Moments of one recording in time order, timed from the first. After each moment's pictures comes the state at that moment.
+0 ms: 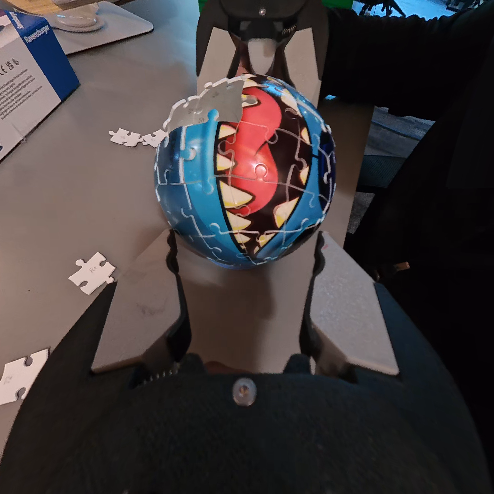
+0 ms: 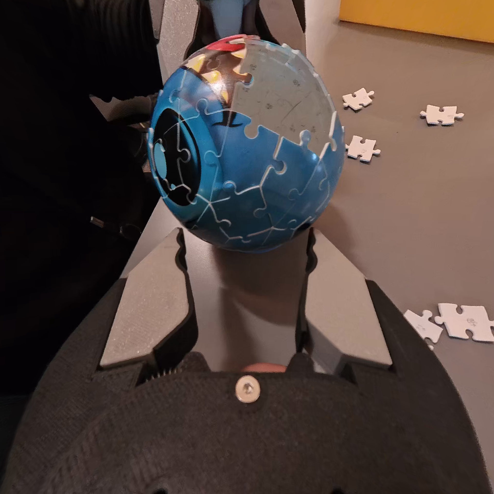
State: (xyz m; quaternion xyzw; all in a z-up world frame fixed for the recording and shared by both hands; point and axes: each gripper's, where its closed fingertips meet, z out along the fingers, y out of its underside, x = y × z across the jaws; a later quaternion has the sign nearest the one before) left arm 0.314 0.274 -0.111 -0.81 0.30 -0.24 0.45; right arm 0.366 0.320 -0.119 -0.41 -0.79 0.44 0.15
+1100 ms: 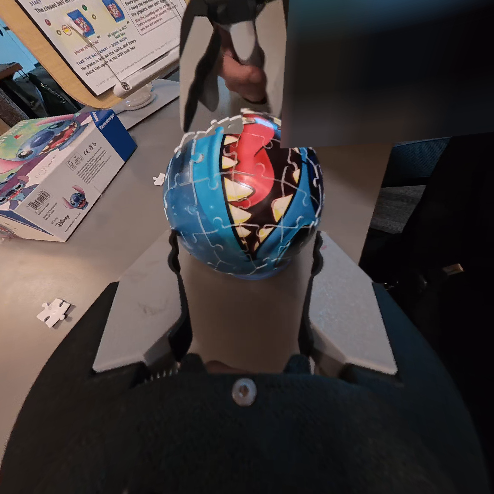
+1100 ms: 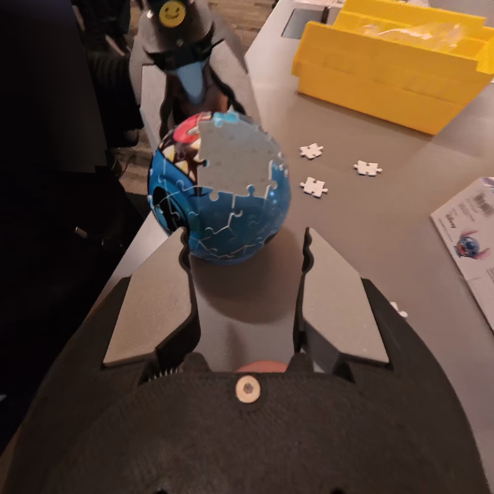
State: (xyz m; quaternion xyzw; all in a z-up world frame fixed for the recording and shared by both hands) left arm 0.321 0.268 -0.093 -0.77 0.34 -0.12 0.53; right arm 0.365 0.345 -0.074 -0.38 -0.77 0.46 0.24
